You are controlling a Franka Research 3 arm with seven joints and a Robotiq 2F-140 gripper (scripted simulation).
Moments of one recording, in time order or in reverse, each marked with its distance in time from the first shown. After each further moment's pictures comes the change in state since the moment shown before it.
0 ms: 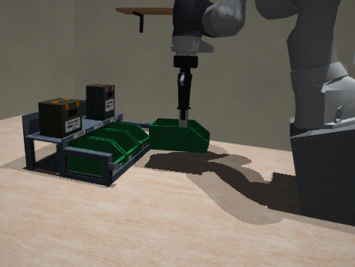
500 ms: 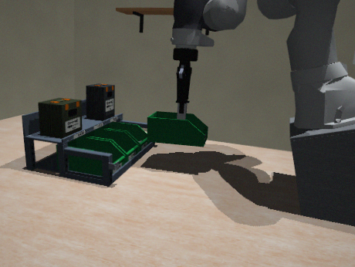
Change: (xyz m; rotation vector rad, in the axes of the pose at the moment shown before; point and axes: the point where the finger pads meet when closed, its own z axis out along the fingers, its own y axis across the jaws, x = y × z) arm -0.005 0.002 -0.021 -0.006 -0.024 0.019
